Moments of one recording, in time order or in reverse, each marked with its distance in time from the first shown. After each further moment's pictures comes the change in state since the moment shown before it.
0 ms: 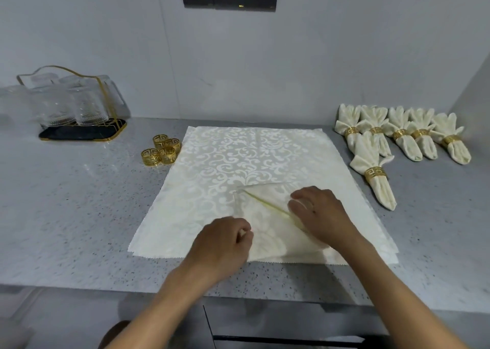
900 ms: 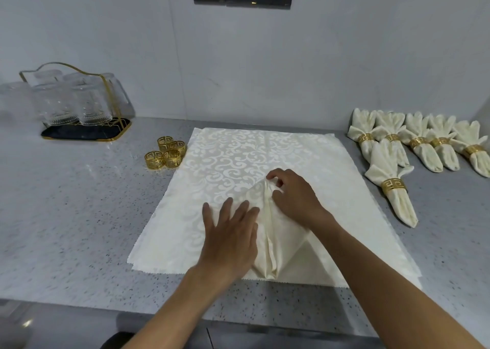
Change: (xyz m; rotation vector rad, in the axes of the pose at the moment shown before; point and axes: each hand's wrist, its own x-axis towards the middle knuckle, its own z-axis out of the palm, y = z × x) left_hand 0.039 -0.013 0.022 0.382 0.083 -0.009; right_hand 0.095 -0.023 0.045 0.110 0.013 -0.112
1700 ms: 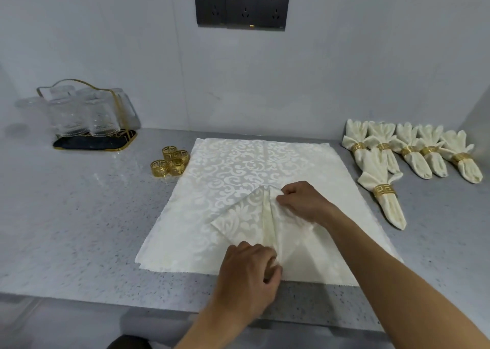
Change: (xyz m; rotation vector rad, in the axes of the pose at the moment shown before) left_hand -0.048 0.033 0.018 -0.326 0.288 0.119; right_hand -0.012 -0.001 -0.040 0.356 -0.218 0.281
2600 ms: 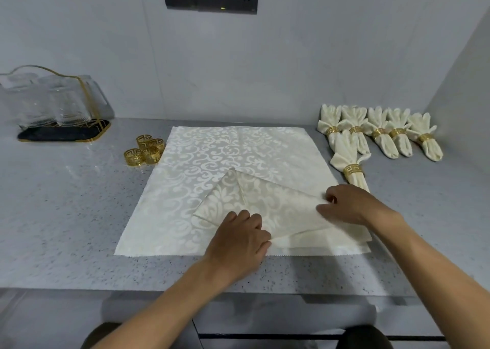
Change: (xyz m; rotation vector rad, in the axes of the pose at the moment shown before) left_hand 0.028 0.013 0.011 0.257 -0.158 0.320; right_hand -0.084 0.056 -0.092 -0.805 0.027 0.169
